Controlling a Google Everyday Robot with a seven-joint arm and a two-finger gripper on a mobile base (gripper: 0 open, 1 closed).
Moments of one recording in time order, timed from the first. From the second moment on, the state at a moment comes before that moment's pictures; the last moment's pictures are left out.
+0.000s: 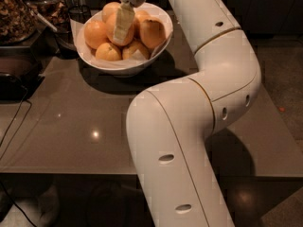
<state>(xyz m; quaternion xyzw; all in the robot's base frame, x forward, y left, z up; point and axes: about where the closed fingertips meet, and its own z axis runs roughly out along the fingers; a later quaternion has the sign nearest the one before) 0.737 0.064 0.959 -0.66 0.72 0.06 0.22</state>
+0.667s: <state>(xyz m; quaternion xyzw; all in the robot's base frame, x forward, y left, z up) 0.740 0.067 0.944 -0.66 0.72 0.07 0.21</state>
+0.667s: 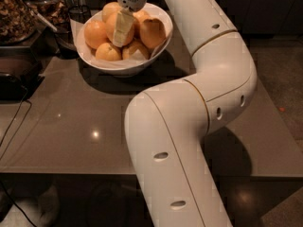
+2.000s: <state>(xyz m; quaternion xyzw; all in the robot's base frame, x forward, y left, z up) 0.744 0.071 0.946 -0.66 0.71 0.07 0.22</state>
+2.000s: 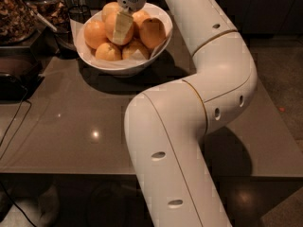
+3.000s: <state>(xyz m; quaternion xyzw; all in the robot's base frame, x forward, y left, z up) 0.726 0.061 0.990 -0.67 0.67 0.11 0.29</state>
